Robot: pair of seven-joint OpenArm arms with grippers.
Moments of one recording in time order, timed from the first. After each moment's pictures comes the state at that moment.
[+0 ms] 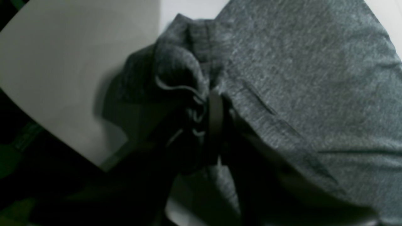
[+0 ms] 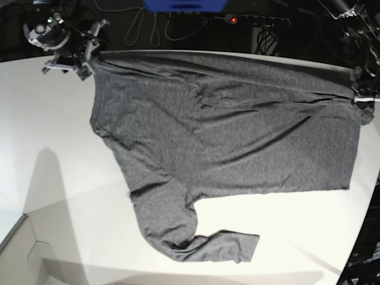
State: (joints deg) left arm 9.4 -12.2 -50.0 83.5 -30.5 -14.4 43.5; right arm -35.3 11.3 15.9 112.3 -1.1 39.6 -41.9
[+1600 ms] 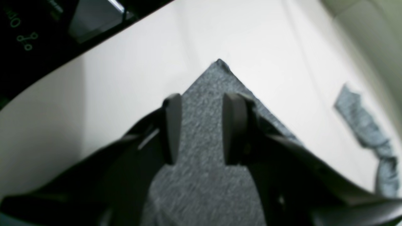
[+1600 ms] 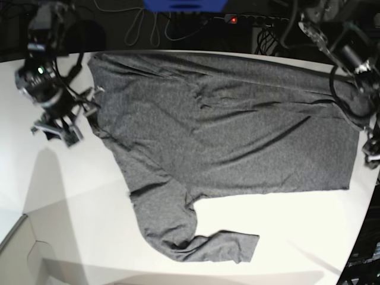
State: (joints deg) left arm -13.5 -17.1 -46.9 72.7 -26.7 -14.3 42.8; right arm -11.7 9.0 17.8 108.5 -1.0 40.3 -43.9
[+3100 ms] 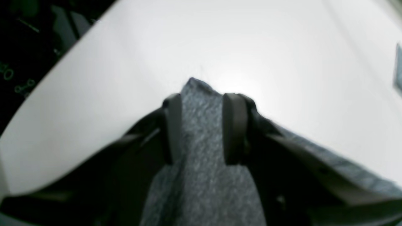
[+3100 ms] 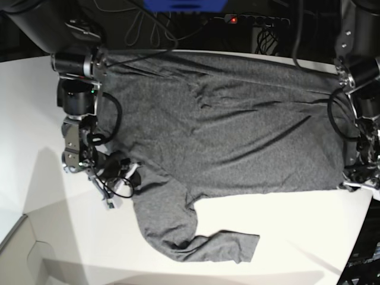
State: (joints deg) left arm -32.2 -27.8 -18.5 29.1 -19.0 -14.4 15.5; right arm 27.1 3.8 13.8 44.0 0.2 37.0 -29.5
